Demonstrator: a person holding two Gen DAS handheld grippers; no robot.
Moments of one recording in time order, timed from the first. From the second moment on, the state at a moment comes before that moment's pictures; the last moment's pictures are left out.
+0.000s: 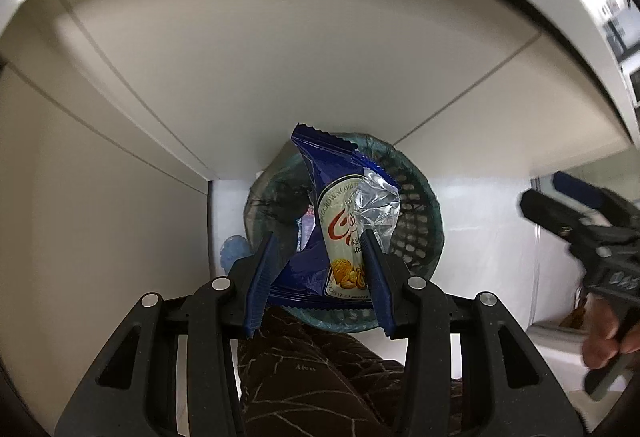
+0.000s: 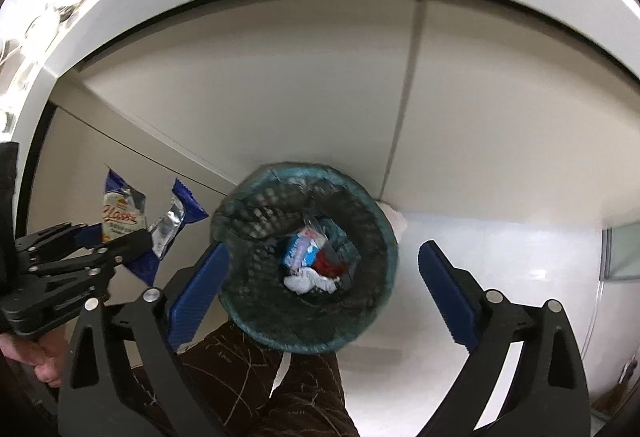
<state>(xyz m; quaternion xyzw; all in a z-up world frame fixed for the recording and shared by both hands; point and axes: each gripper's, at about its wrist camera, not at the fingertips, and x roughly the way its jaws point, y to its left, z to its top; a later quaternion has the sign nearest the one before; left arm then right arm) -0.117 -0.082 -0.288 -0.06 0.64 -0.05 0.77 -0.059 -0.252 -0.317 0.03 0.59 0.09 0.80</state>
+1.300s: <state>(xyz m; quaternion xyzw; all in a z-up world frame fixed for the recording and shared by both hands) -0.108 -0.110 -0.274 -0.03 0.62 -0.06 0.78 -0.074 -0.297 -0.287 0.04 0.60 0.03 0.80</state>
